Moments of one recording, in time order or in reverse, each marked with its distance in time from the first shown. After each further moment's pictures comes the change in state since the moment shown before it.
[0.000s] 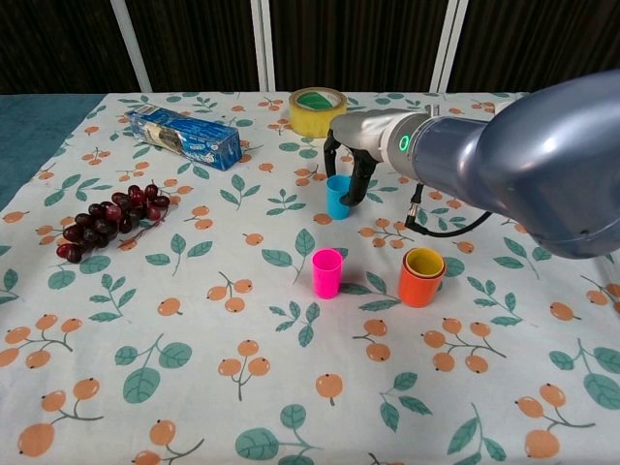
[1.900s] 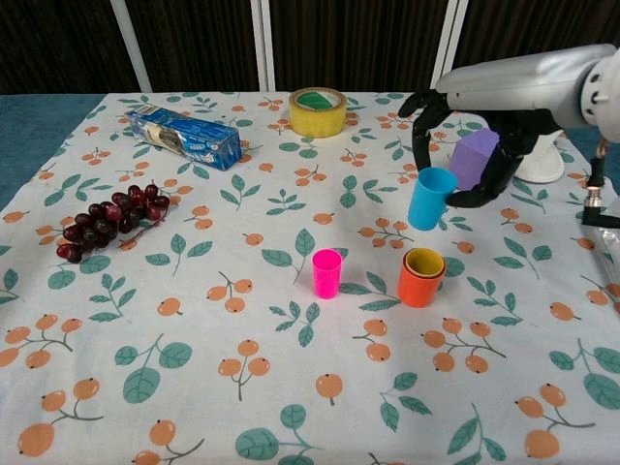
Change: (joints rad) left arm 0.001 0.001 -0.001 -0.007 0.002 0.004 0.009; right arm -0.230 0.584 -0.184 -0.877 -0.210 0.205 0.045
